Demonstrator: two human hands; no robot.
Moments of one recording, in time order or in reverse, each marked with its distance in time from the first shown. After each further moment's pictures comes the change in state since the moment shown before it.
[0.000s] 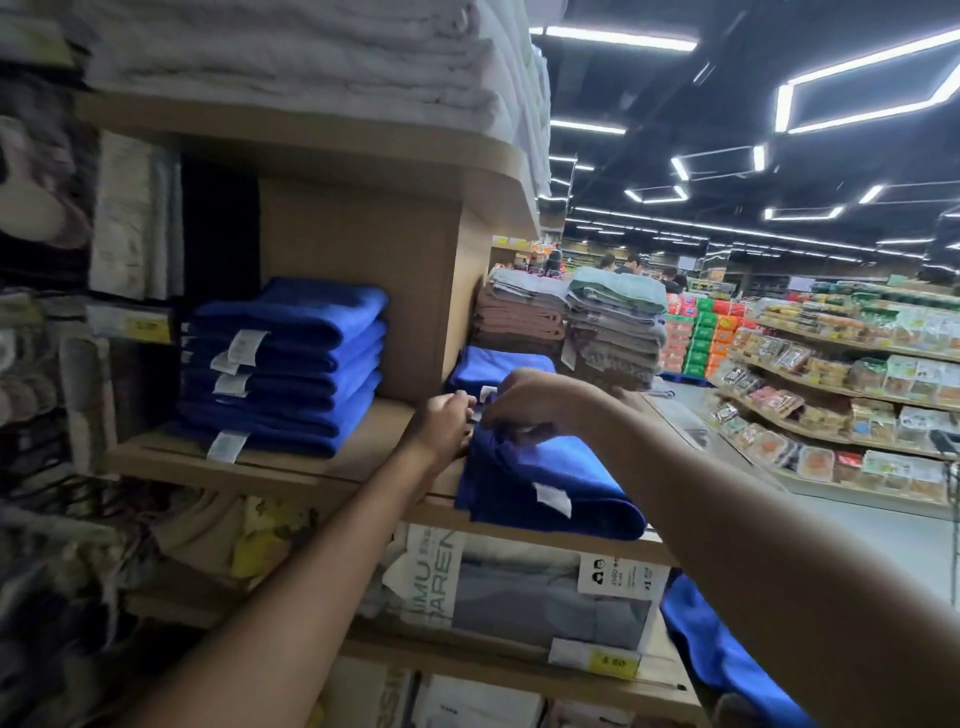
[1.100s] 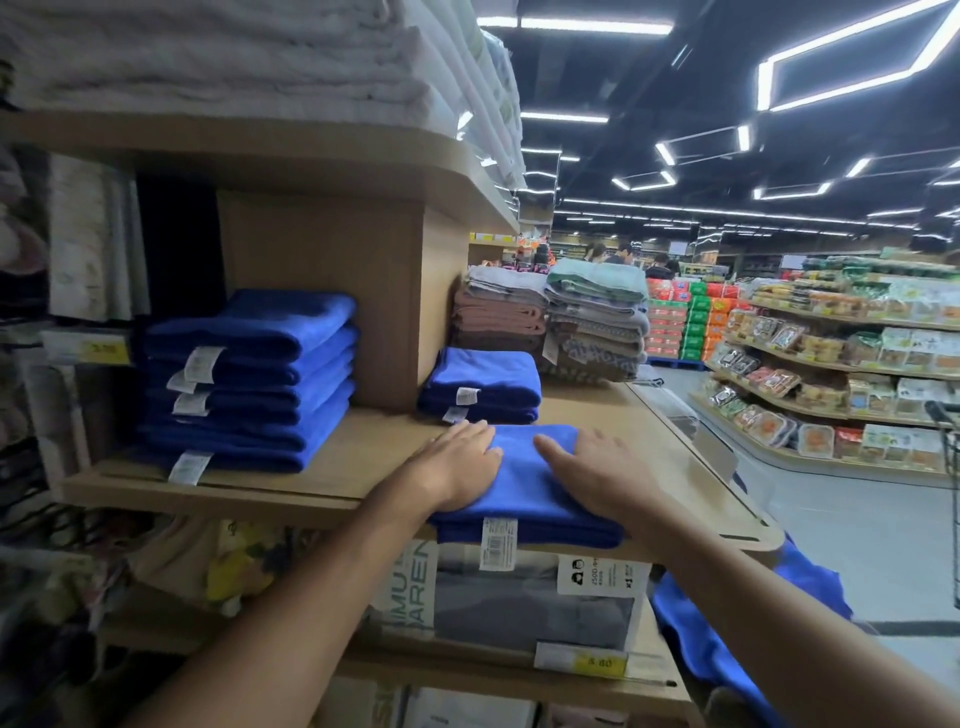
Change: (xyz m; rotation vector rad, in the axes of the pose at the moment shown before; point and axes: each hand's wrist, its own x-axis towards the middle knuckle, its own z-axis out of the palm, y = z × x) left_hand -0.004 -0.013 0.032 1.187 -0.343 0.196; right_hand -0.029 0.124 0.008 -0.293 0.387 0.050
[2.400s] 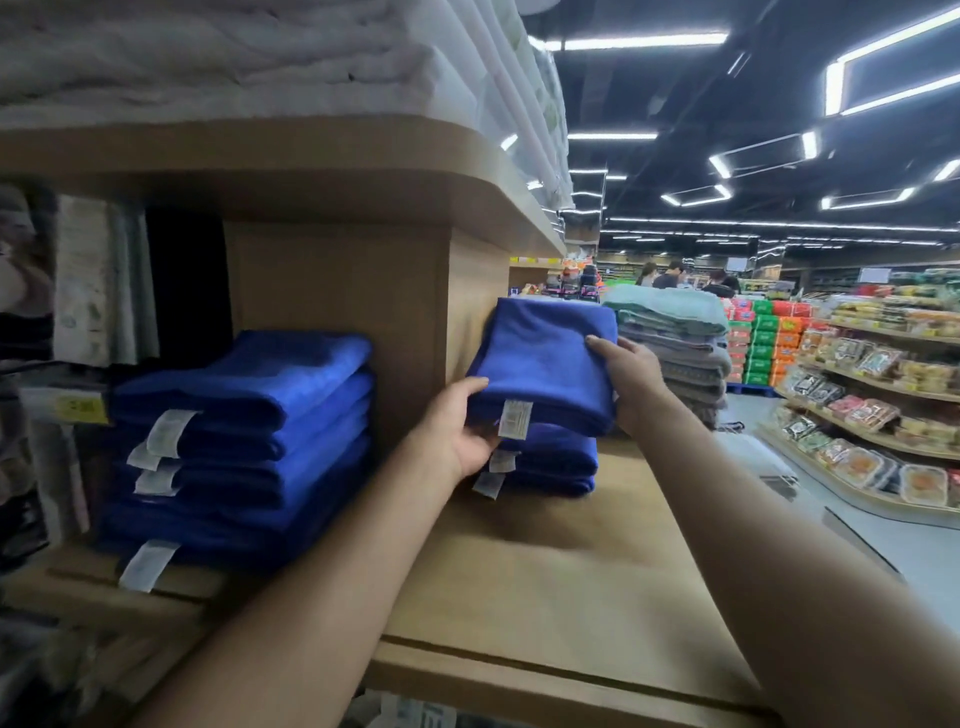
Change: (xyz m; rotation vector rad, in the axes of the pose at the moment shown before) left_hand 0.103 -0.016 -0.075 -1.931 0.263 -0.334; right_hand 0.232 -0.036 -0.031 1.426 0.164 0.073
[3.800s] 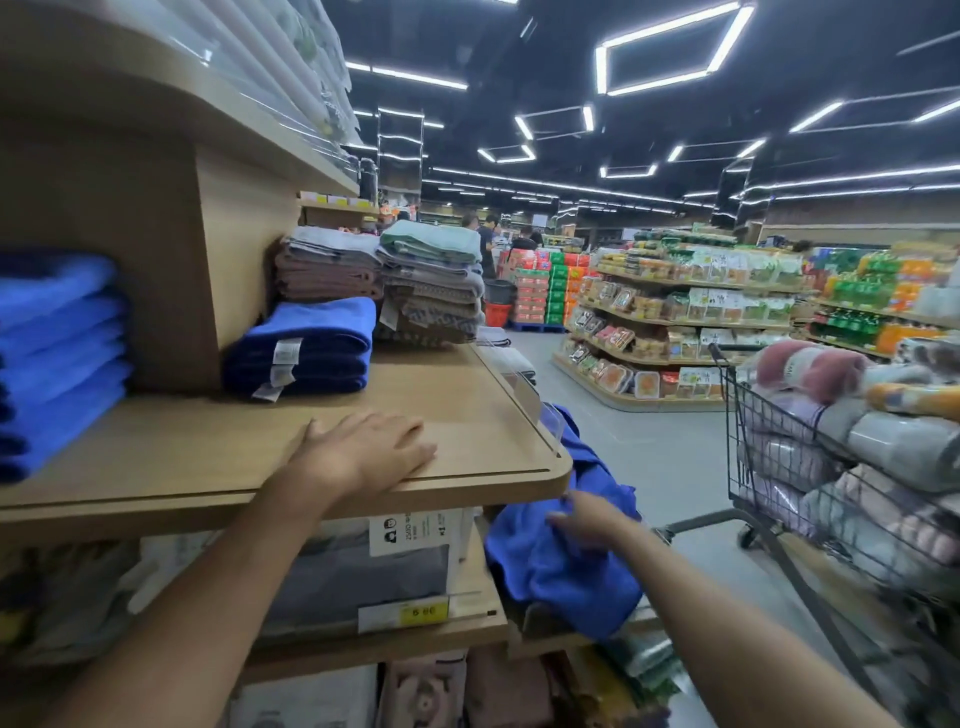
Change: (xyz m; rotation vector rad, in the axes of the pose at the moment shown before) left_hand -0.121 -0.141 0.020 2.089 -0.354 0.355; right_hand -0.214 0.102 -0.327 -1.406 -0.075 0.357
